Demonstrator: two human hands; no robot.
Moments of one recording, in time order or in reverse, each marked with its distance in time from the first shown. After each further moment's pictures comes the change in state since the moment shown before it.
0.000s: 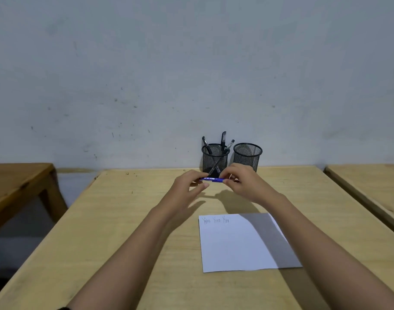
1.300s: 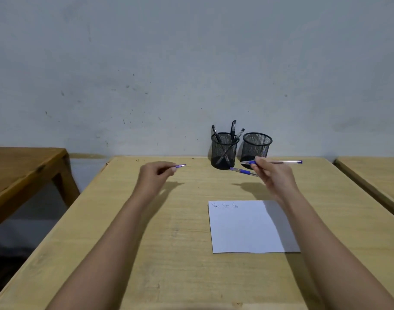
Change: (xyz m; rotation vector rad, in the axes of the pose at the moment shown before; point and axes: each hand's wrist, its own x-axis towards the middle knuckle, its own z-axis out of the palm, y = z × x) left_hand -0.038 -0.021 -0.067 -0.015 0.320 -0.210; right_hand -0.029 0.000 -0.004 1.368 0.485 0.588
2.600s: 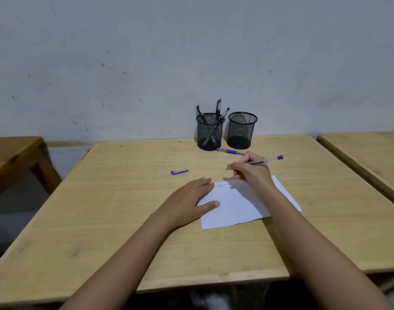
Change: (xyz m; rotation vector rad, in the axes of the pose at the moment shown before) left_hand -0.078 0.014 0.080 0.440 -0.593 0.262; right_hand -0.033 0.031 -0.005 -0.433 -0.026 -0.081
